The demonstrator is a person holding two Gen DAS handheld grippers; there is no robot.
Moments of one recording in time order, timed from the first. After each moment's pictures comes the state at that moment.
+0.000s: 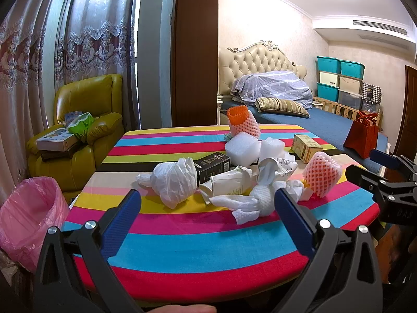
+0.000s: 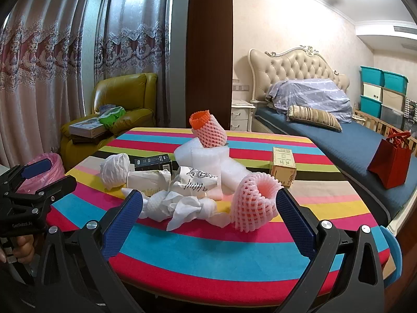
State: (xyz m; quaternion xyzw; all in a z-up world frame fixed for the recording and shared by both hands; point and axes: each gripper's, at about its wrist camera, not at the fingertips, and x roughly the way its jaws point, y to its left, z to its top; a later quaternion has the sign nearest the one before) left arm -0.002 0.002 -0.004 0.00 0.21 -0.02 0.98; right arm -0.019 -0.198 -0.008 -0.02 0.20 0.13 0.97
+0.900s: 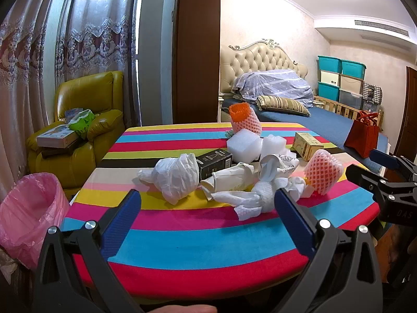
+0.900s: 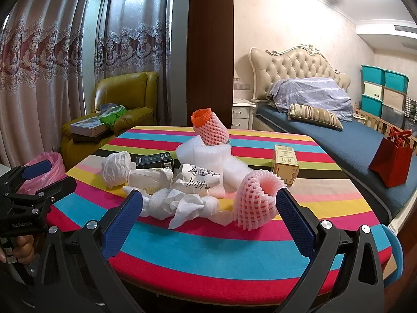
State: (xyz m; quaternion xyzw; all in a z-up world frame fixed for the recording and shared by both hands) left arm -0.003 0.005 -0.009 0.00 0.21 -0.02 0.98; right arm -0.022 -0.195 -0.009 -0.02 0.20 0.13 0.97
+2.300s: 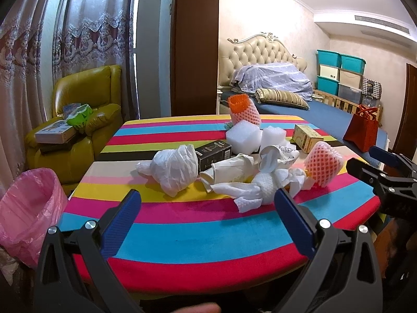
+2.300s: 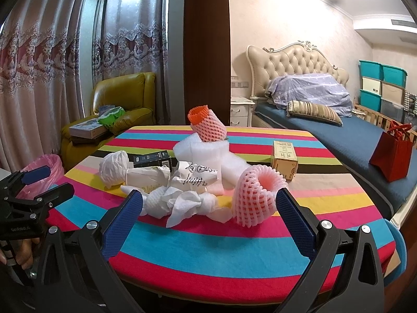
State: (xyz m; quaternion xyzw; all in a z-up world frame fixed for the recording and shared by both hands) left arm -0.002 0.006 -0.011 0.00 0.24 -0.02 0.97; right arm -0.026 -0.195 -0.014 -0.01 0.21 0.12 0.97
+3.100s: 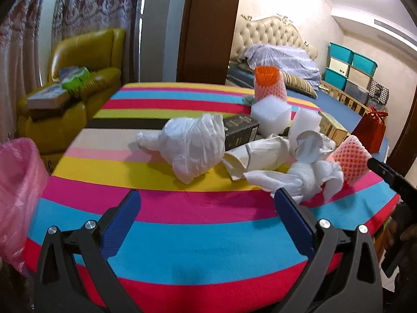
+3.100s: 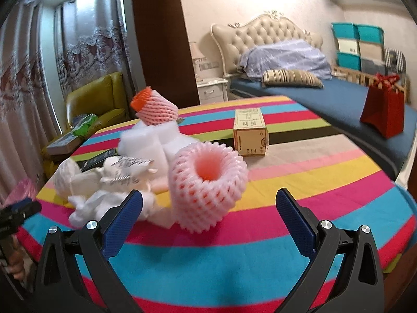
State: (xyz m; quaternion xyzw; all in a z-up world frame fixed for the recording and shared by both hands) left arm 0.072 0.053 -0.053 -0.06 0.32 -0.03 0.95; right arm 0.059 -0.261 -0.060 0.08 0.27 0.07 0.96
